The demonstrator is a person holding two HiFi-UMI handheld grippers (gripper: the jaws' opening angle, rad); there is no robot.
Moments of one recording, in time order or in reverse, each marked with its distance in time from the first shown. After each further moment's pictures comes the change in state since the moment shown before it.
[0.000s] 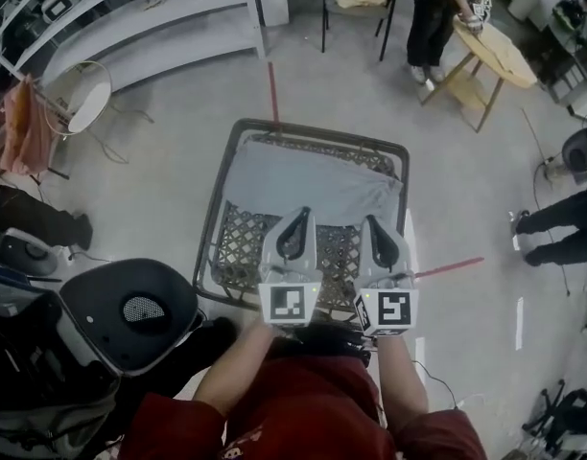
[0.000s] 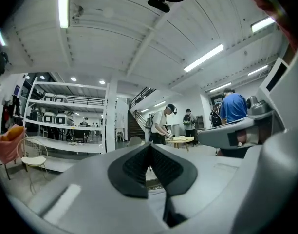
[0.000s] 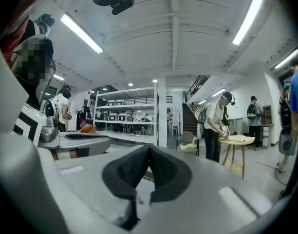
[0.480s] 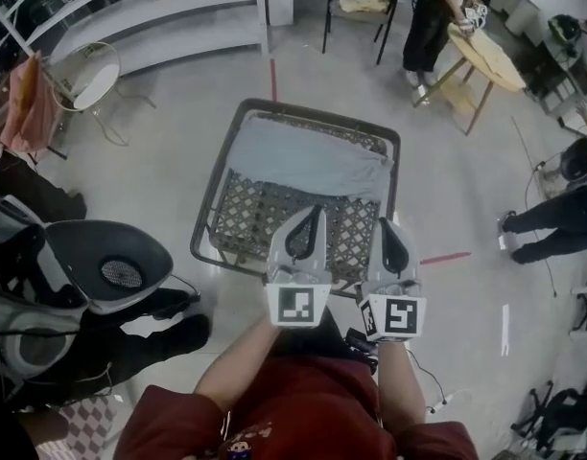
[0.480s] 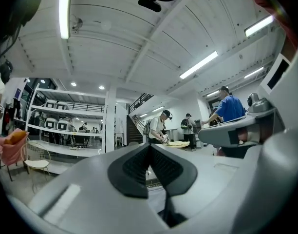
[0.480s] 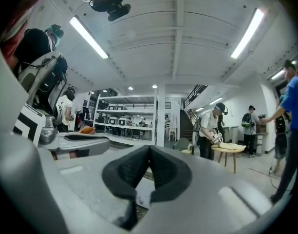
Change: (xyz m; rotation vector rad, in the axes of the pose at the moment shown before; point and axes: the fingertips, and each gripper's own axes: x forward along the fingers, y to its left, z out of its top) left arm -0.108 -0.054 0.050 0.056 -0.093 -0.012; right arm -0.128 0.028 0.028 -0.050 -0.072 -0.048
